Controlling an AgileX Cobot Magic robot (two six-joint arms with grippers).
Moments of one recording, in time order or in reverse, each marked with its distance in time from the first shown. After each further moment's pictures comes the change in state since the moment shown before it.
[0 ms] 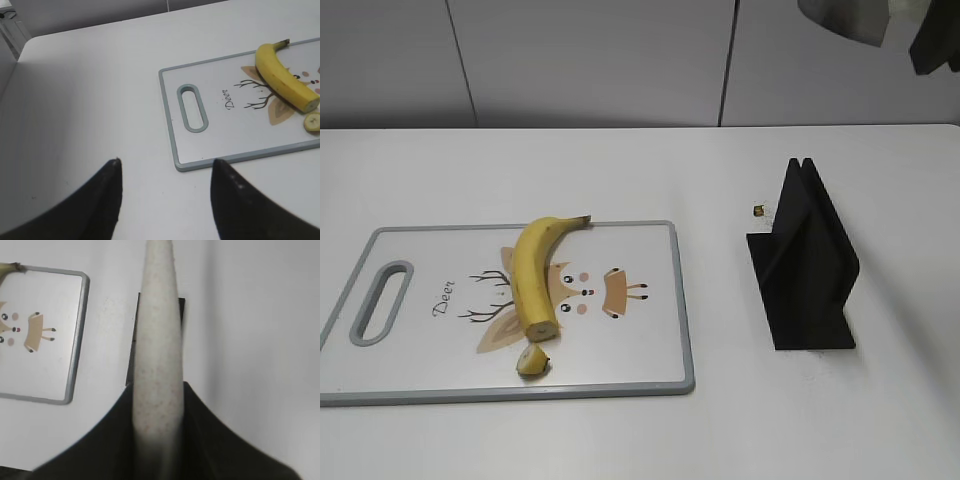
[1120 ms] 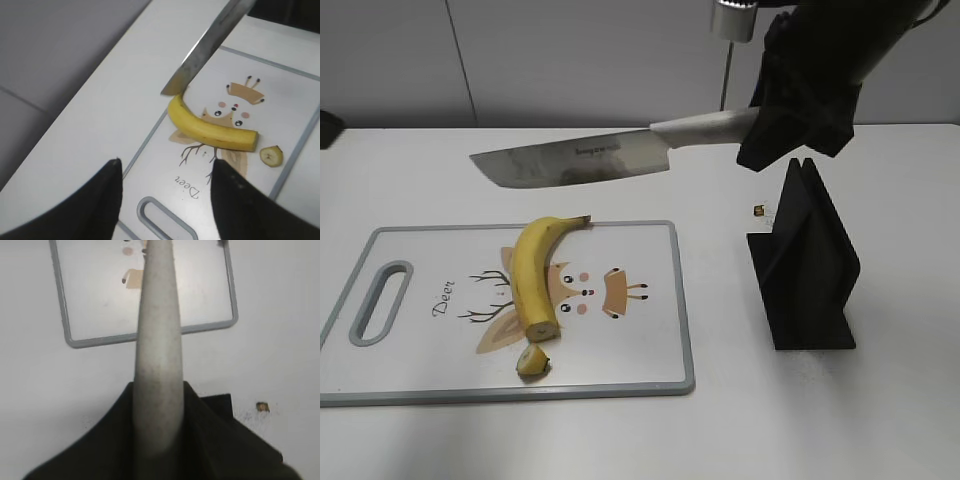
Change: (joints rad) left arm -0.175 1.058 -0.501 -0.418 -0.231 0.939; right arm 0.000 0.313 -0.023 0.422 -0.103 -1.425
